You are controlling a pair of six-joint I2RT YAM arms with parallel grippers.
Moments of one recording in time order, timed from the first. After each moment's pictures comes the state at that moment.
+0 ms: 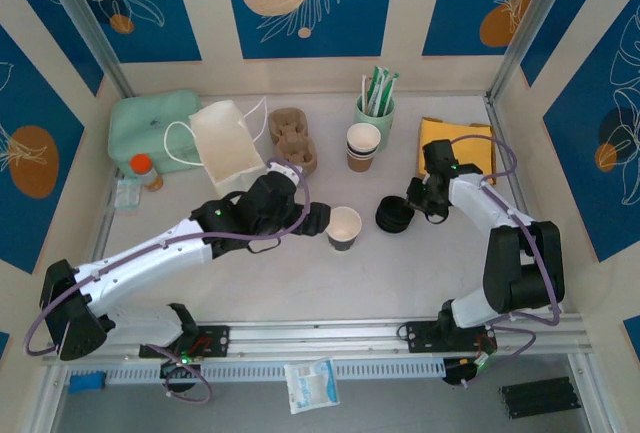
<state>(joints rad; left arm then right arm) -0.95 1.23 1.05 -0.54 -0.16 -0.57 0.12 1.48 0.95 -0.71 -0.07 0.50</state>
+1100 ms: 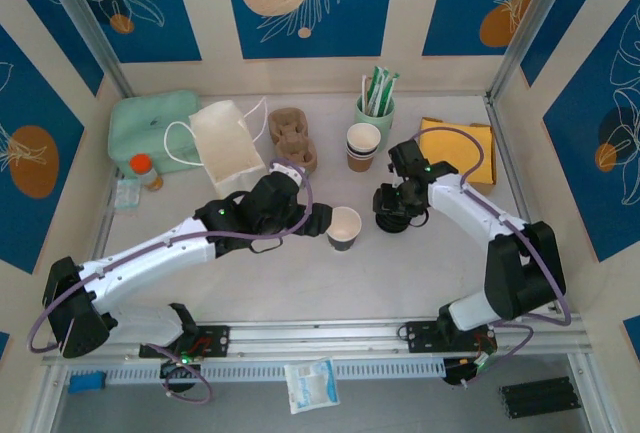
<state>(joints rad) -0.95 1.25 1.05 -0.53 -0.15 -0.57 0.35 1.47 1.01 -0.78 -0.08 0.42</state>
